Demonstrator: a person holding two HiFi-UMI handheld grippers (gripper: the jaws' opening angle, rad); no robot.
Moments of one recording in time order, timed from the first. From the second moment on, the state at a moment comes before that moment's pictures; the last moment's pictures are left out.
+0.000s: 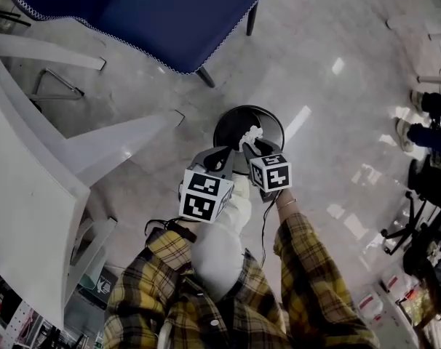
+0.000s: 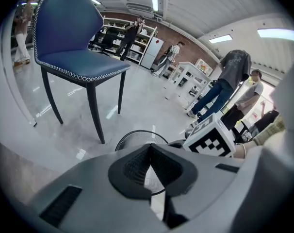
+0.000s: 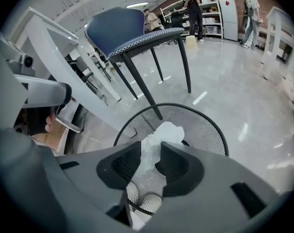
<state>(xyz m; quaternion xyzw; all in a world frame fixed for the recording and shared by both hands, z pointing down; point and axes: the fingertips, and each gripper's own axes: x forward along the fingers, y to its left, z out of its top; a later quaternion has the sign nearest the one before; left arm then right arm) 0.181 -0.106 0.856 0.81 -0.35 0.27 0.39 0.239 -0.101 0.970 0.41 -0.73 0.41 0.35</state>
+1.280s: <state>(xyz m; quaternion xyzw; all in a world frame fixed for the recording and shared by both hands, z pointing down) 0.199 -0.068 0.509 0.82 -0.42 0.16 0.35 0.234 -0.099 0.569 0.37 -0.83 0.29 0.31</state>
